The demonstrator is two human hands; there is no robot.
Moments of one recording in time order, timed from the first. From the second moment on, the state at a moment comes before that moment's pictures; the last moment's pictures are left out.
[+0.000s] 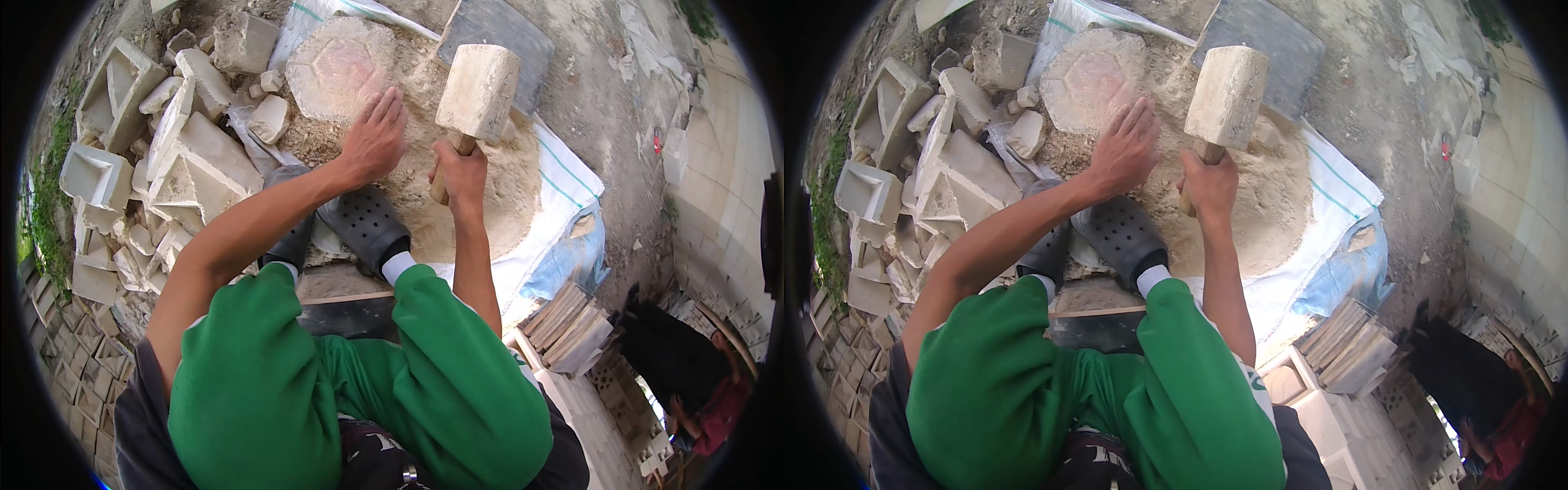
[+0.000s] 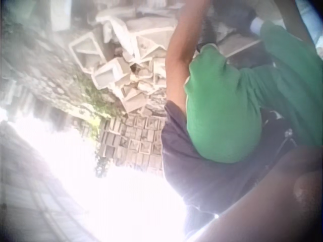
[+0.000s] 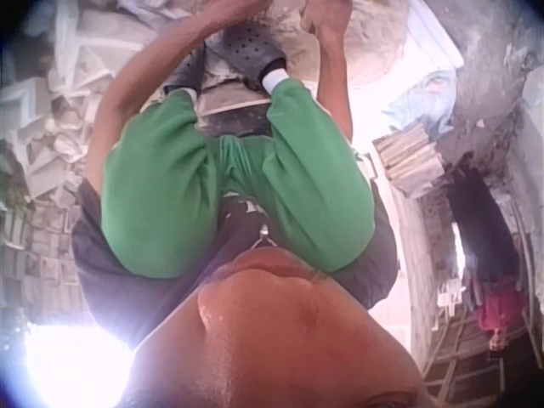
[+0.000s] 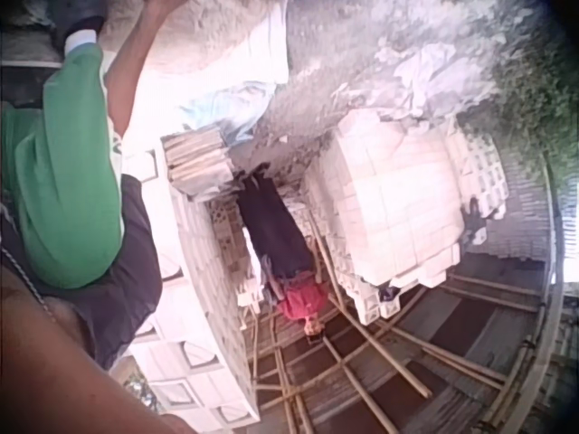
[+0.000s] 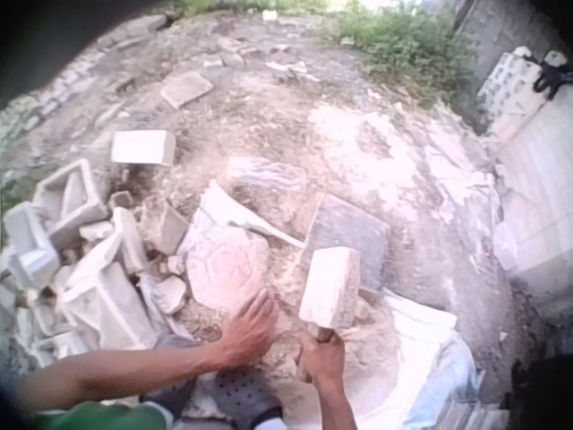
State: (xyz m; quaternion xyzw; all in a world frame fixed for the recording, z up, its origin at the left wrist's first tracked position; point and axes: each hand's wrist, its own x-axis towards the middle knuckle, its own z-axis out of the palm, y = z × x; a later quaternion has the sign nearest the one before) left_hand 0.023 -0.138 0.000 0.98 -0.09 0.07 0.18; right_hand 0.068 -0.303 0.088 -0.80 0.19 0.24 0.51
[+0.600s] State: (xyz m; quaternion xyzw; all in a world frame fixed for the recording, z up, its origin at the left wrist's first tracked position) left_hand 0.049 -0.161 0.017 0.95 -0.04 -0.14 0.26; right_hand 0.061 -0.315 0.088 -0.80 0.22 0.23 0.50
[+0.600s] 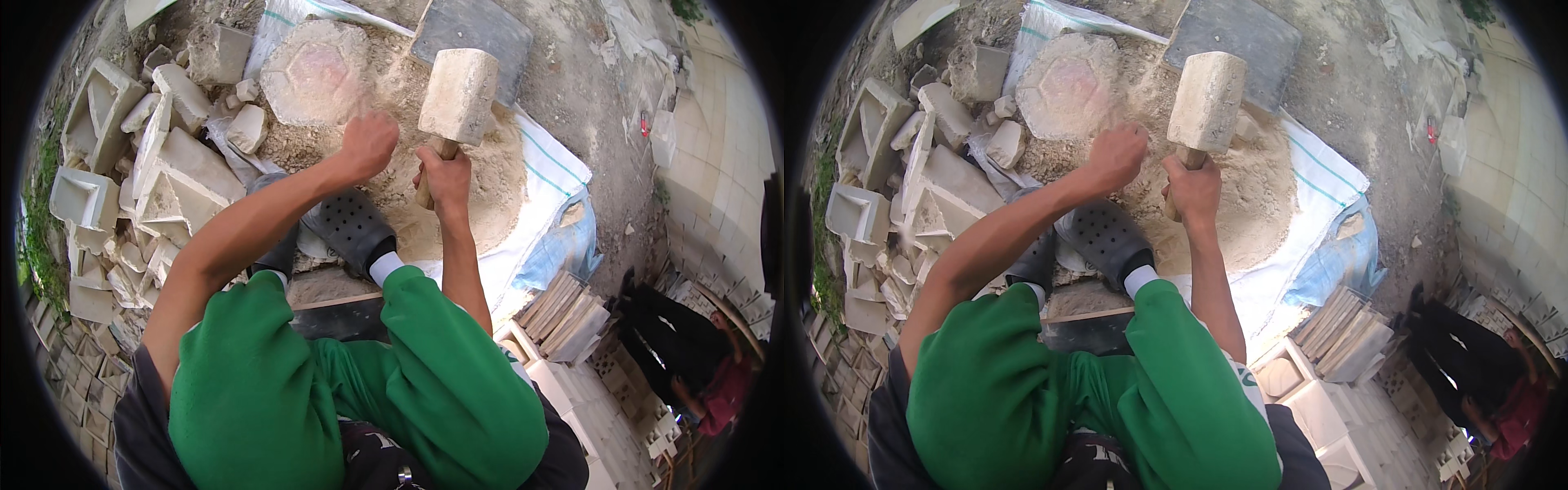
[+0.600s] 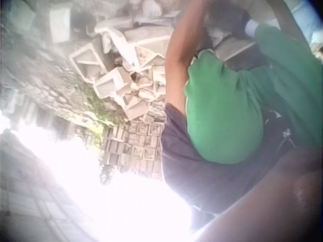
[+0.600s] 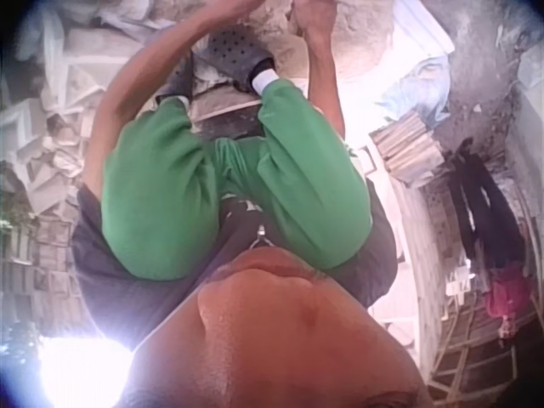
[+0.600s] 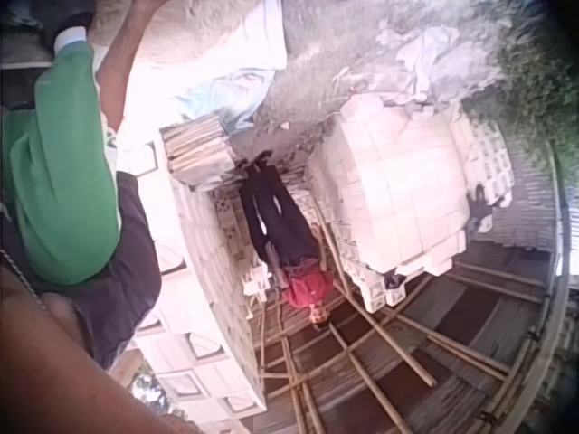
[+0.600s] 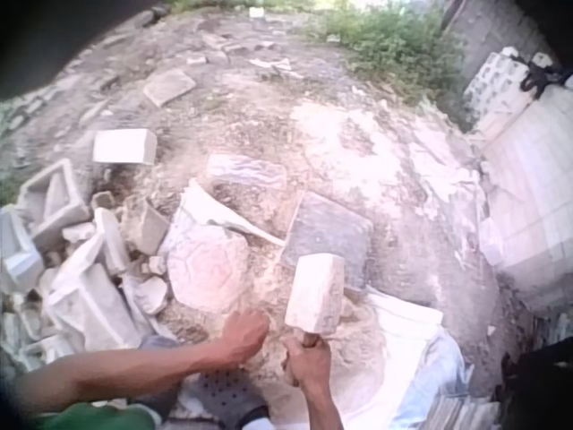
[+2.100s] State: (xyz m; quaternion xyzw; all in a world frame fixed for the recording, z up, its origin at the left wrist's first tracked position) left_hand 0.029 -0.035 0.038 0.90 0.14 -0.01 0.40; right_hand 0.047 -0.287 0.080 -0.84 0.16 0.27 0.43
